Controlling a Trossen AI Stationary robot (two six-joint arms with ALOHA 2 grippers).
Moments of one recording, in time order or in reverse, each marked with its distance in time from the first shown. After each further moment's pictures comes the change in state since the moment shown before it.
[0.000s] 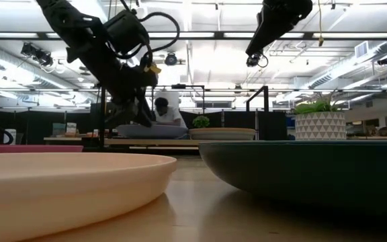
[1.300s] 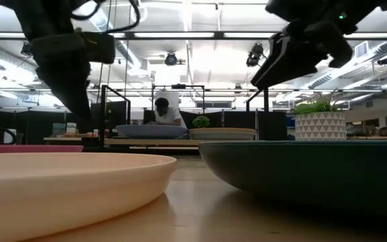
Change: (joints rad) left arm -0.436 -0.154 0.080 -0.625 0.317 -1.200; right arm 0.154 0.001 -0.419 0.579 0.049 -0.071
